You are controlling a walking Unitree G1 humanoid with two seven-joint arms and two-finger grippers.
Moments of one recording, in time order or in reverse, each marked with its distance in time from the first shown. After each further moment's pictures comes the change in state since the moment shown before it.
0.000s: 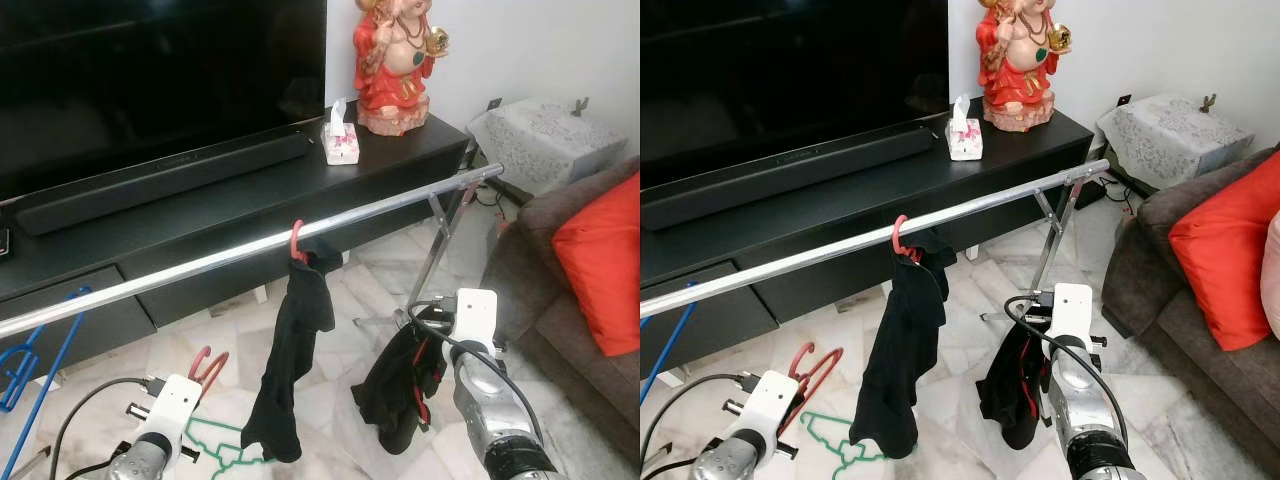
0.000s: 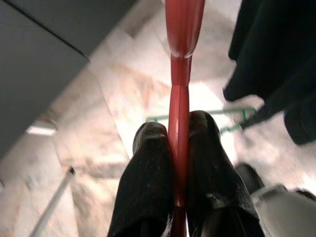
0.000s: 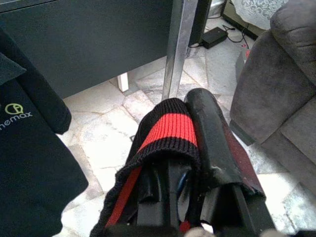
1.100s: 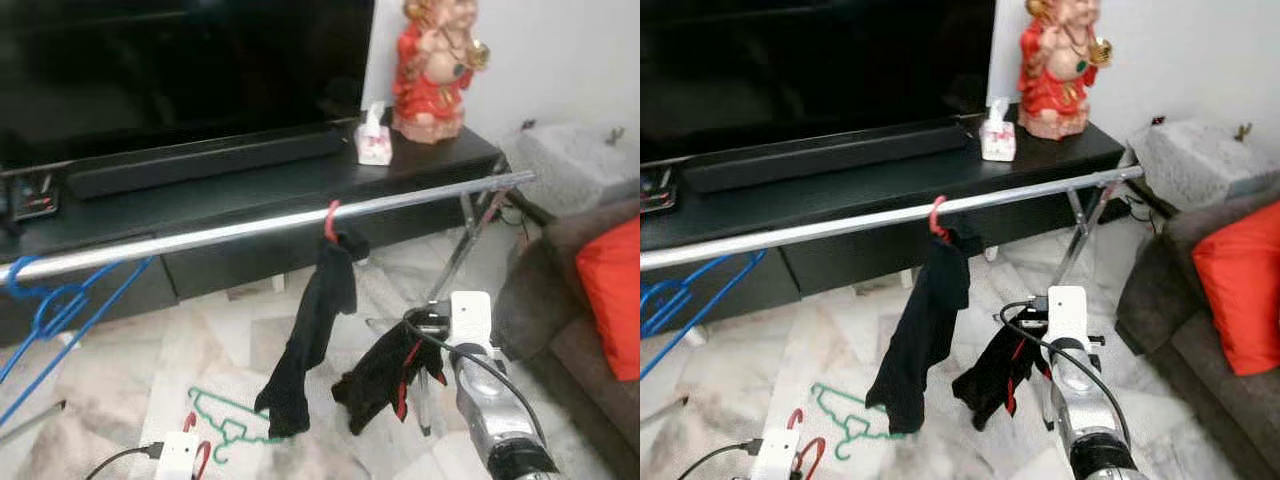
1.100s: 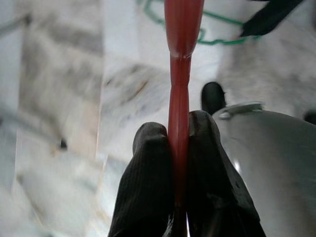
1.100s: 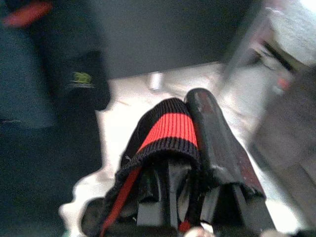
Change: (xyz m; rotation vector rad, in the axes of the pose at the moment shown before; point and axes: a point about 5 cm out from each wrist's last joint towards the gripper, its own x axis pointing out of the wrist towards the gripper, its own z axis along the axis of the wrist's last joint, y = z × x) left arm 0.009 -0.033 -0.063 -0.264 0.315 0.060; right arm 0.000 0.003 0.000 -0.069 -0.001 0.057
